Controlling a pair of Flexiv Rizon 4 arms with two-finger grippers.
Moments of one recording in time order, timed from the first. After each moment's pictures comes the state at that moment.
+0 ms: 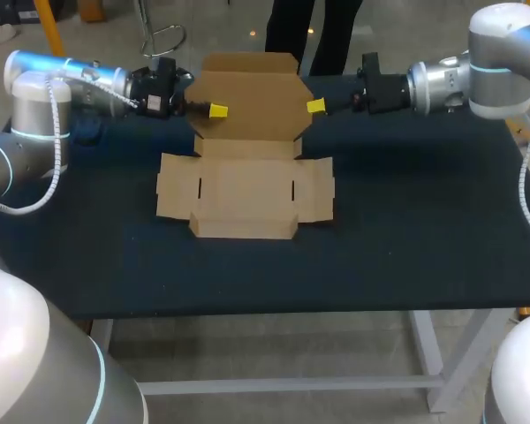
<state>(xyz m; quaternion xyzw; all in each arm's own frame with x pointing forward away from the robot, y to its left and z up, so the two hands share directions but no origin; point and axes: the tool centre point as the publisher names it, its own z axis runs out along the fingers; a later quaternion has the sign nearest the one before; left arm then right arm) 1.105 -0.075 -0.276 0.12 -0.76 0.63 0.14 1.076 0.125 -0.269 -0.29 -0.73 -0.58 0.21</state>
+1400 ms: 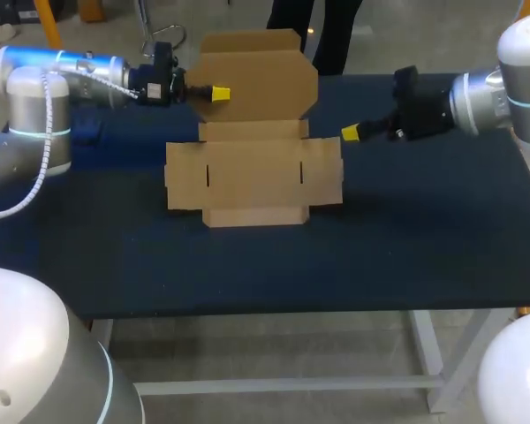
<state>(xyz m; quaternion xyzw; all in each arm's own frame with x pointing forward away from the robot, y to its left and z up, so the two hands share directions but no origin) 1.100 -0.085 -0.231 0.12 -0.74 0.65 0.09 0.964 0.073 -0.241 -0.30 -0.80 -0.52 0.03</state>
